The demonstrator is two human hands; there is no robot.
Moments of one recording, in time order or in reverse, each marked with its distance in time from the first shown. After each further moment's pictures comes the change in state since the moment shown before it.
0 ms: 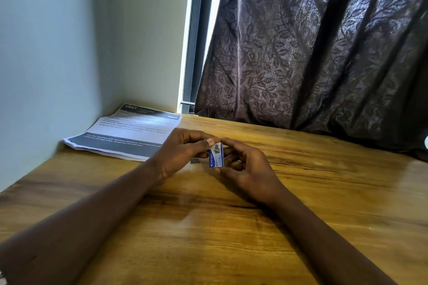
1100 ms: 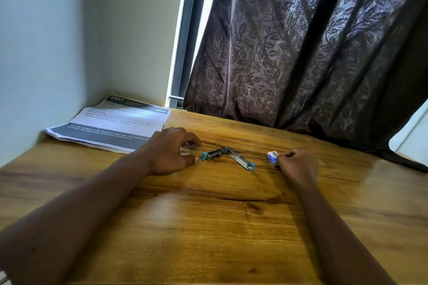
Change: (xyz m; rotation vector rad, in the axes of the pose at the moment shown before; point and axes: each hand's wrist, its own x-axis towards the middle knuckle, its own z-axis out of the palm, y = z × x) left_hand 0.004 -0.013 -0.018 0.936 -0.104 0.089; right_hand -0.006 0.075 -0.091 -0.527 0.638 0.664
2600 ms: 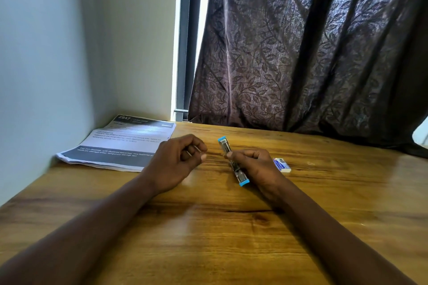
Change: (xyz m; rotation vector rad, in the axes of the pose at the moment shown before) left_hand -0.008 0.020 0.000 -0.389 0.286 0.034; right_hand -0.067 -0.070 0.019 0.869 -0.700 -0.091
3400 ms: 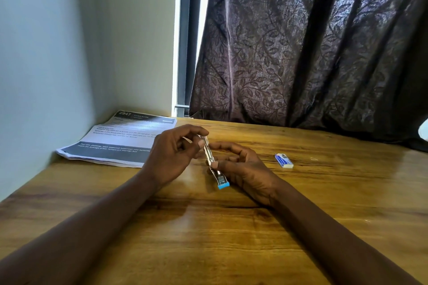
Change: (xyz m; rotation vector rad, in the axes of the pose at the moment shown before) left_hand 0.001 0.008 0.002 -0.156 0.131 -0.031; right_hand -0.017 -0.005 0.021 0.256 -0.351 0.001
